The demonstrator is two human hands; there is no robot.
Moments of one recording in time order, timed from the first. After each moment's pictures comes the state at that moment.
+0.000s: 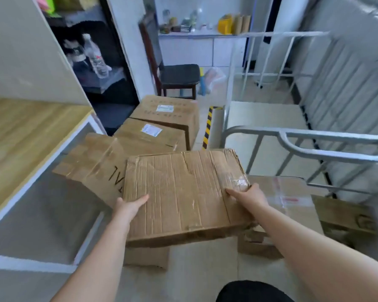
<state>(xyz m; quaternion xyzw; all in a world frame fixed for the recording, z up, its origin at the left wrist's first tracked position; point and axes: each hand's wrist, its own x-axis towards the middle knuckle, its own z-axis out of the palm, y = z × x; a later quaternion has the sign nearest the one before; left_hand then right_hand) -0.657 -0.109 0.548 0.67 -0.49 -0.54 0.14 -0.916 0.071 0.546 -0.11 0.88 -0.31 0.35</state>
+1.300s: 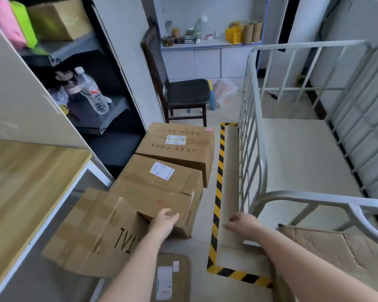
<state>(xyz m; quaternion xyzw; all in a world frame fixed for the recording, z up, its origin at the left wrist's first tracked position) -0.819 -0.321 0.544 0.61 -0.61 -0.50 -0.02 -0.999 -0.184 0.533 -0.29 0.84 -0.09 0.46</state>
